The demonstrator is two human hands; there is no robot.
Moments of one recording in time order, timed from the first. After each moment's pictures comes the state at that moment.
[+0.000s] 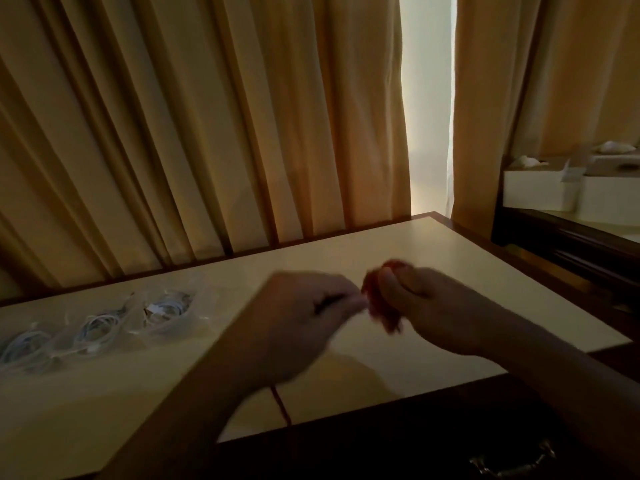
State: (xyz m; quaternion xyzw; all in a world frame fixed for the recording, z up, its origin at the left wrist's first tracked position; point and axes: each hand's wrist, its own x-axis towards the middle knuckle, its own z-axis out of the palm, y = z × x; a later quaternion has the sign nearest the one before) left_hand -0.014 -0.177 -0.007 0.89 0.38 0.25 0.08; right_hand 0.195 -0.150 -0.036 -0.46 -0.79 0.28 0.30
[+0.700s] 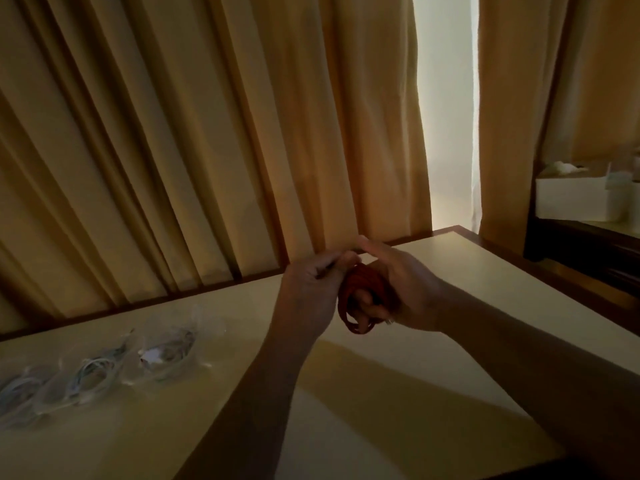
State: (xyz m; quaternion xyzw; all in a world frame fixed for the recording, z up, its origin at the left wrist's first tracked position) left_hand -0.008 -0.049 -0.035 0.70 0.45 0.51 0.22; right_hand 0.154 -0.037 -0.033 -0.29 -0.64 0.61 0.36
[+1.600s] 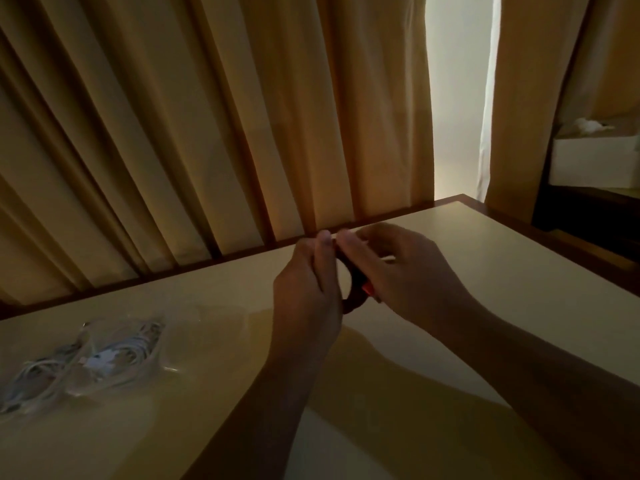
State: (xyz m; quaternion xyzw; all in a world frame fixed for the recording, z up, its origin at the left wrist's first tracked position) left_hand 0.004 -0.028 -0.076 0.65 0.49 0.55 0.17; right_hand 0.141 -0.023 -0.063 -0.45 -0.67 0.29 0.51
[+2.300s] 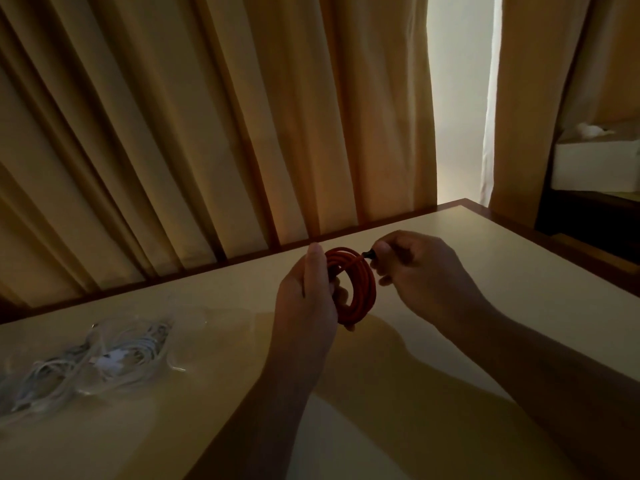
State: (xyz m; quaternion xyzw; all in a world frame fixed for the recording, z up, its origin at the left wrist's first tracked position) left_hand 0.003 -0.030 -0.081 0.54 0.51 0.59 0.32; right_hand 0.153 -0.008 -0.075 -0.51 -0.64 0.25 0.52
